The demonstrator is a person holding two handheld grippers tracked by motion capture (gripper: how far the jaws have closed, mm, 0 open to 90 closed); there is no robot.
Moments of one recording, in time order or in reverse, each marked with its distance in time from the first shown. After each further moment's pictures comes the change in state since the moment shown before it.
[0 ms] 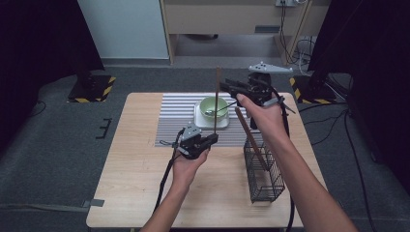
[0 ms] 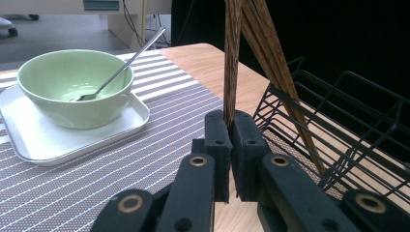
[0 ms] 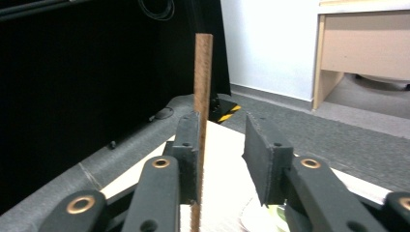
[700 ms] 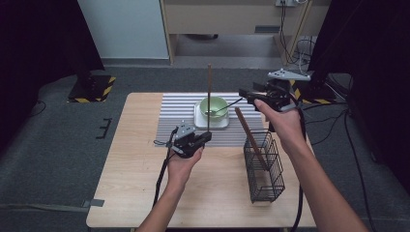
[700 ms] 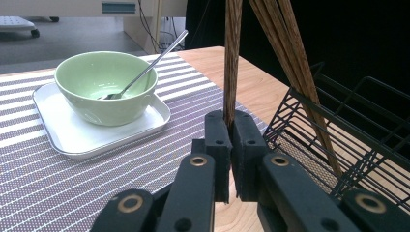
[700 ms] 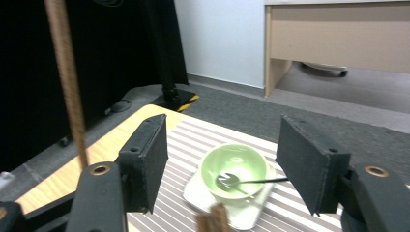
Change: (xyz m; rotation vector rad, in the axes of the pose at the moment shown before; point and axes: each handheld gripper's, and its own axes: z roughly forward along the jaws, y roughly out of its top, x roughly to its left) left arm 0.011 0.001 -0.011 -0.010 0.047 -0.010; right arm -0.045 -0.023 -0.026 0.030 -0.173 -0.006
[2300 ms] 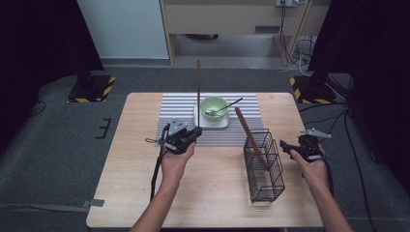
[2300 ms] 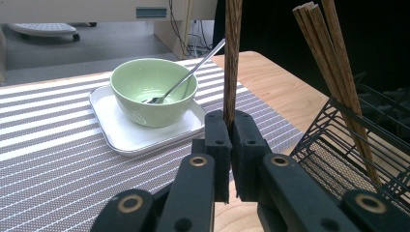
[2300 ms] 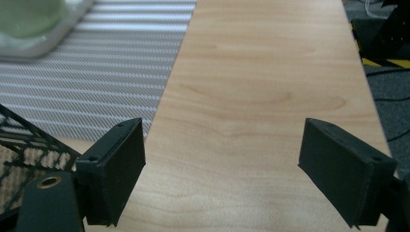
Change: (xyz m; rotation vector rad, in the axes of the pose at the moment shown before) left arm 0.015 0.011 -0.014 -0.005 0.114 0.000; right arm -0.135 -0.212 -0.033 0.271 -0.382 0.142
